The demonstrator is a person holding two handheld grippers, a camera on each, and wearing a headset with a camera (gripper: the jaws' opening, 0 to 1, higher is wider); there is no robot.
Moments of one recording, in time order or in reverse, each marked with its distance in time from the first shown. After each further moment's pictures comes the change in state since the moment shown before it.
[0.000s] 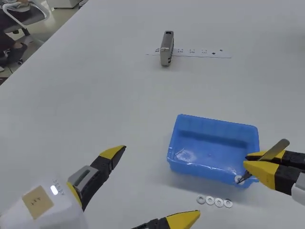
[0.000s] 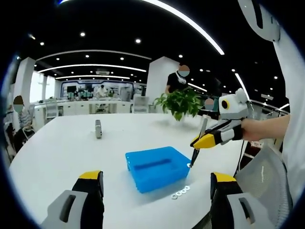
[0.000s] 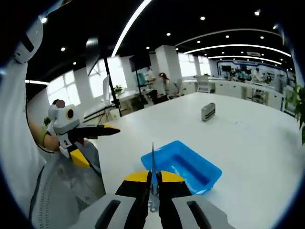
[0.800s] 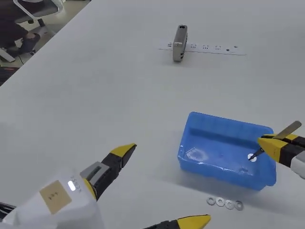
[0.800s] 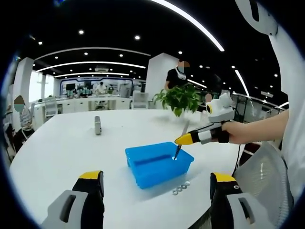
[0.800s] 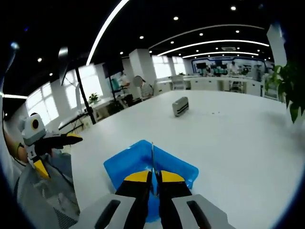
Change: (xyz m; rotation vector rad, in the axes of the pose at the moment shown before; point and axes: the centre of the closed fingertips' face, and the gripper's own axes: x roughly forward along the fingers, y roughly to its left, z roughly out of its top) left arm 0.001 0.000 -0.010 0.005 0.046 -0.011; right arm 0.028 -0.070 -0.020 0.122 -0.035 -0.192
